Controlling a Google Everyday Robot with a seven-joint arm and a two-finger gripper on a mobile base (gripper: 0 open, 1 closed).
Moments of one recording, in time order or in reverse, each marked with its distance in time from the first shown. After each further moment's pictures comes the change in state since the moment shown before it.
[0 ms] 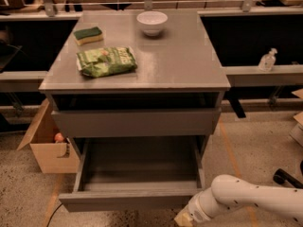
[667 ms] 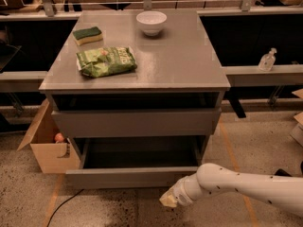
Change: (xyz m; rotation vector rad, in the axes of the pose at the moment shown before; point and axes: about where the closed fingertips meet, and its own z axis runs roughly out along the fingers) arm -0.084 -0.027 0.032 0.015 -0.131 -0.115
